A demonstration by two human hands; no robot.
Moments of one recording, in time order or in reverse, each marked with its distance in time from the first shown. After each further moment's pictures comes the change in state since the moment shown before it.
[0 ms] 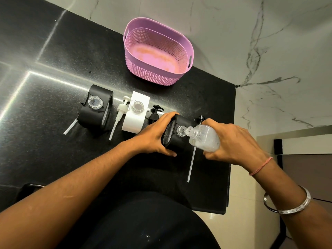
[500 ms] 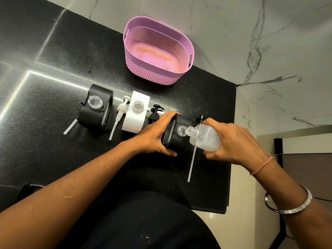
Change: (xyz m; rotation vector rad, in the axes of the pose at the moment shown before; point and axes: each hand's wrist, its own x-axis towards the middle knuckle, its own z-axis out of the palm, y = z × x) left_hand 0.000 0.000 0.000 0.010 0.006 0.008; right_hand 0.000 0.001 0.000 0.011 0.000 -0.004
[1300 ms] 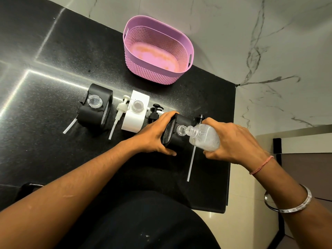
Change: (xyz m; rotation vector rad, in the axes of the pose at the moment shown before) left_hand 0.000 0.001 0.000 -0.012 -0.006 -0.012; right_hand 0.001 -0.002 -0.002 -0.019 -0.007 0.006
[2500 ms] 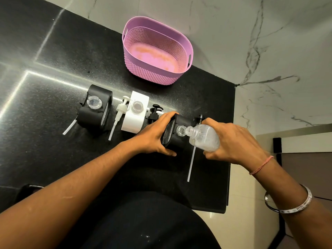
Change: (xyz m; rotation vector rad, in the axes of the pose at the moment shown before) left_hand 0.000 0.000 0.000 0.004 0.001 0.002; right_hand -0.001 -0.005 -0.004 -0.011 -0.023 0.015
